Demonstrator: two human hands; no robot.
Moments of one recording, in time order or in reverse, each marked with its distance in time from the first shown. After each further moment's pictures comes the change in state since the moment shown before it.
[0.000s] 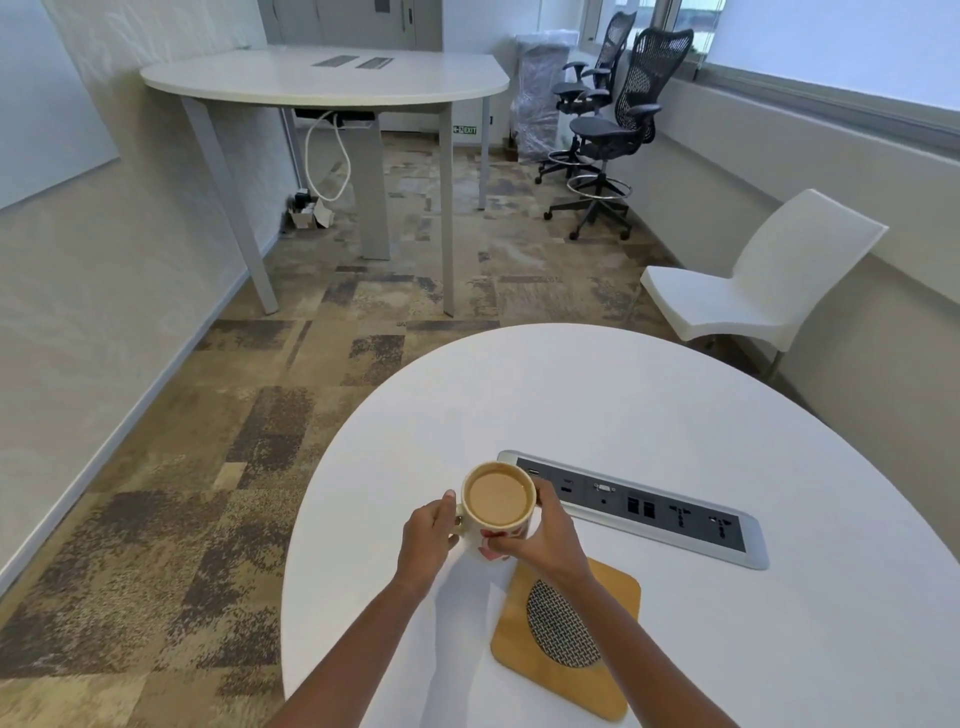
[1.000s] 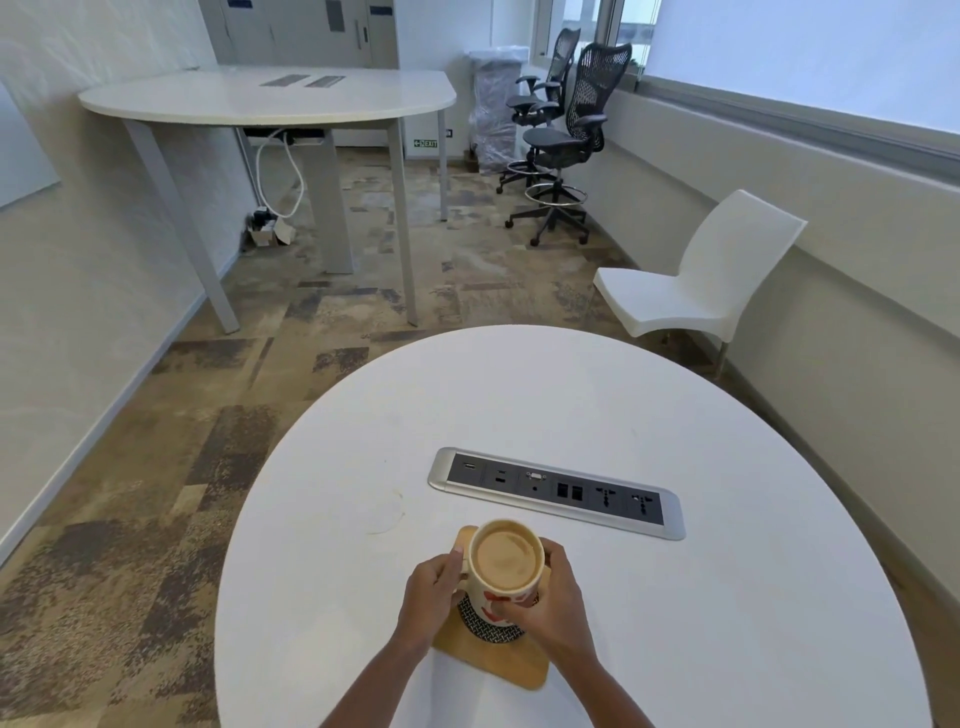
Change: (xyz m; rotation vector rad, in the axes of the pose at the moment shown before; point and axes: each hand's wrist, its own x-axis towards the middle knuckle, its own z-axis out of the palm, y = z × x) left_hand -0.058 -0.041 0.074 0.018 -0.169 -0.050; right_hand -0.089 0.059 -0.053 0.012 0.166 0.122
